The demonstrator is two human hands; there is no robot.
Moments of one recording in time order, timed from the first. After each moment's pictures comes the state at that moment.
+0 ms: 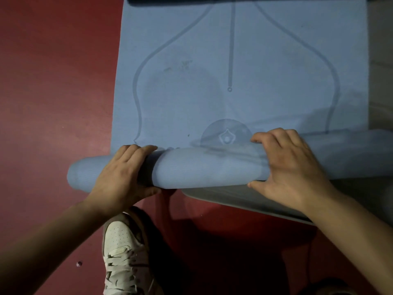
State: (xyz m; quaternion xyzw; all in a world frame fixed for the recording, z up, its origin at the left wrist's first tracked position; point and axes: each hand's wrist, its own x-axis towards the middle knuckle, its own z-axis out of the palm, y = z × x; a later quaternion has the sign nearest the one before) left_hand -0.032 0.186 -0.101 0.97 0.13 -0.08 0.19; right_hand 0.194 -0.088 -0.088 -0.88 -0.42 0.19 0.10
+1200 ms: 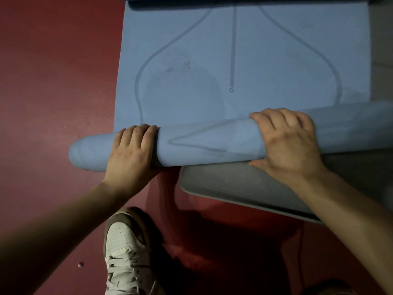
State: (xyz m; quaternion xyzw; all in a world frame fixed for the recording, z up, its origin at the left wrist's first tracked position) left_hand 0.004 0.187 -0.112 0.98 0.17 -0.08 0.03; right_hand 0.217 -0.060 -0.095 -0.89 -0.44 0.10 0.00
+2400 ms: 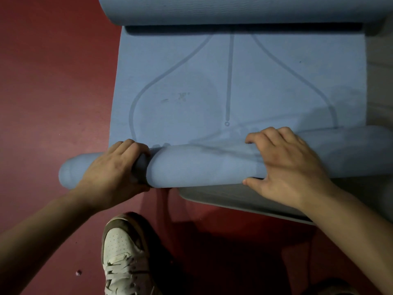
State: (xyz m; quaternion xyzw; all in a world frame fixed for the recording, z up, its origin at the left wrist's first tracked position) left_hand -0.013 0.209 -0.084 0.97 0.09 -0.10 0.20; right_hand 0.197 -0.080 -0.079 -0.88 -0.44 0.17 0.05
